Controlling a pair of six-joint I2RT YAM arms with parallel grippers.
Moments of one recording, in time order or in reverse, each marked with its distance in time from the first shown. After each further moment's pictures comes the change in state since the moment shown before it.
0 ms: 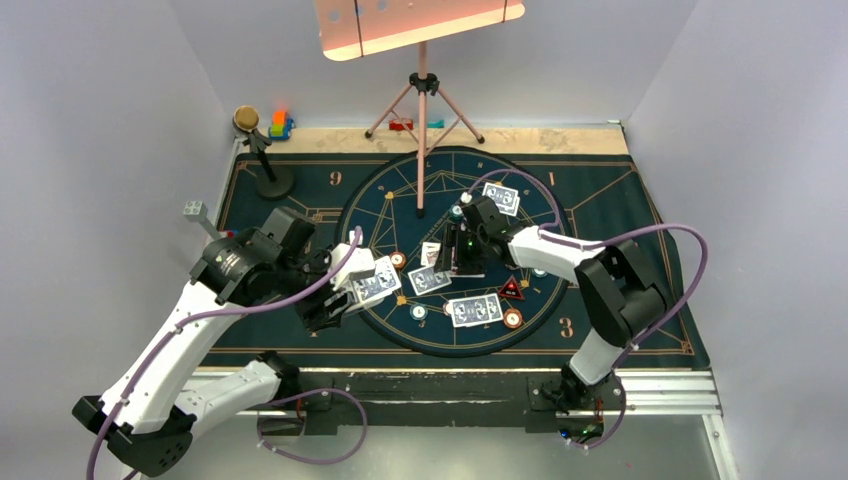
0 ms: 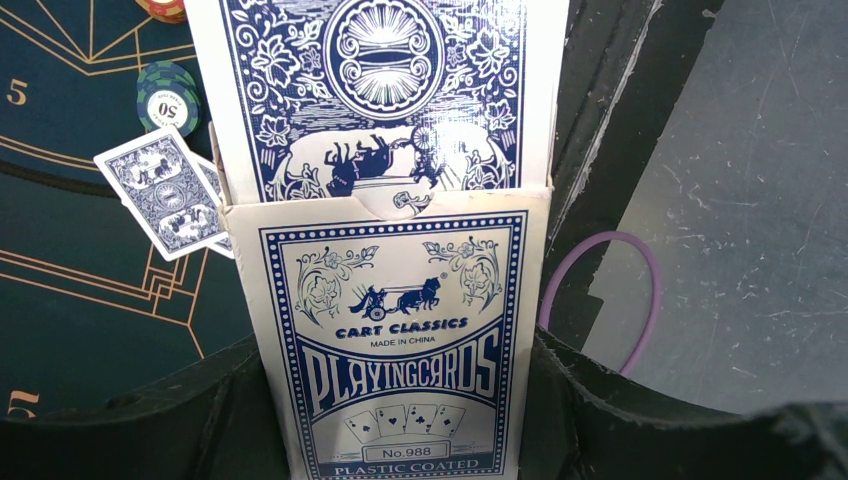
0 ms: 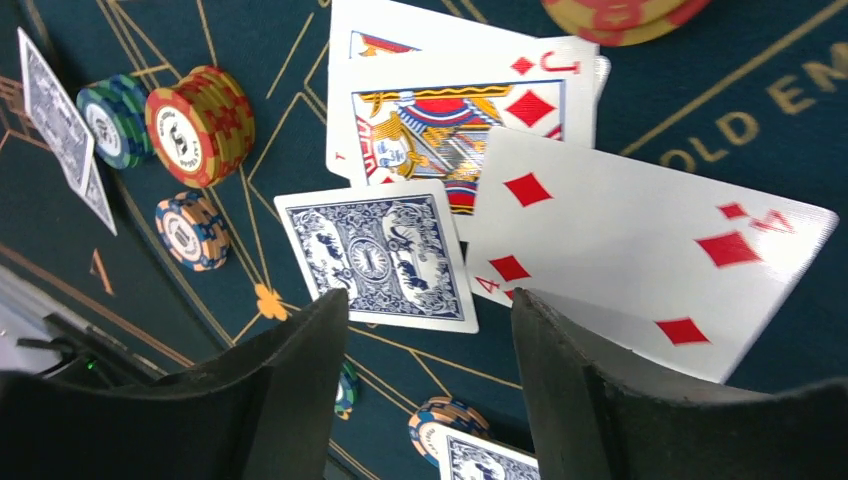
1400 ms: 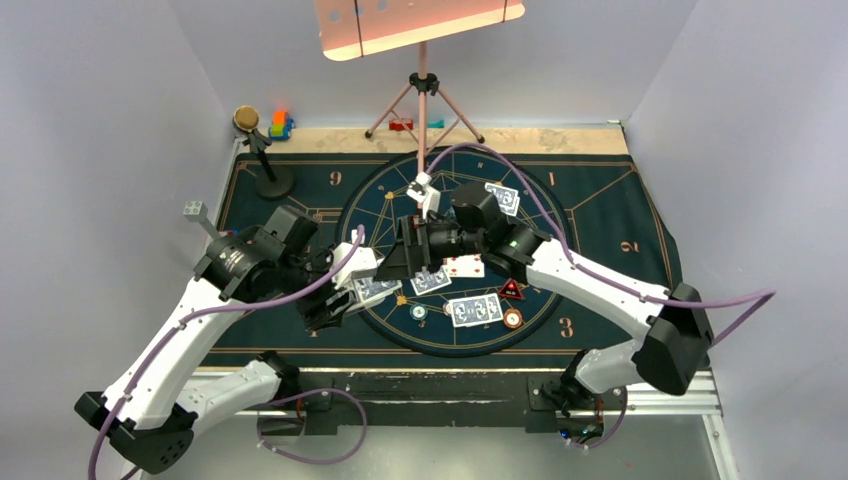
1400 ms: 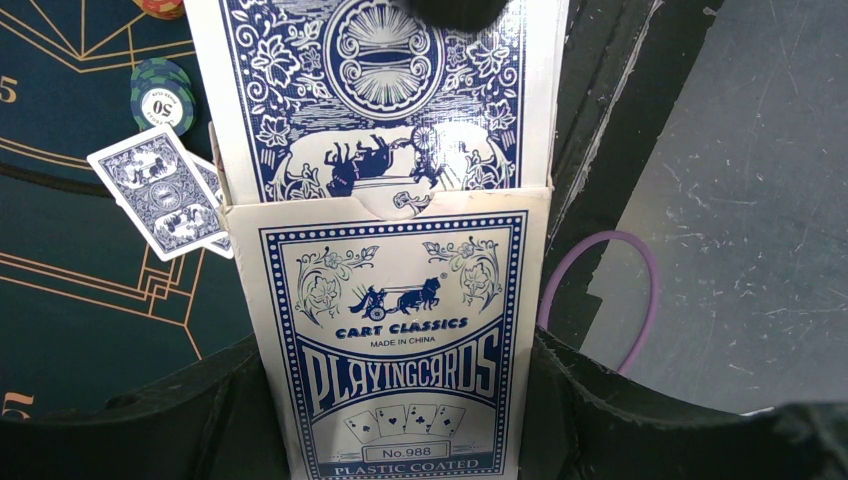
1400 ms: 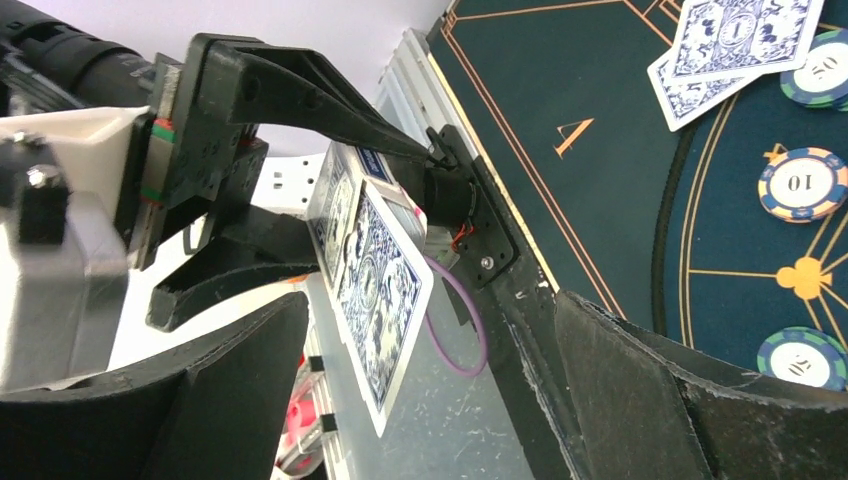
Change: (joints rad) left arm 0.000 0.016 0.000 0.001 0.002 0.000; right arm 0.248 -0.322 0.153 0.096 -0.378 0.103
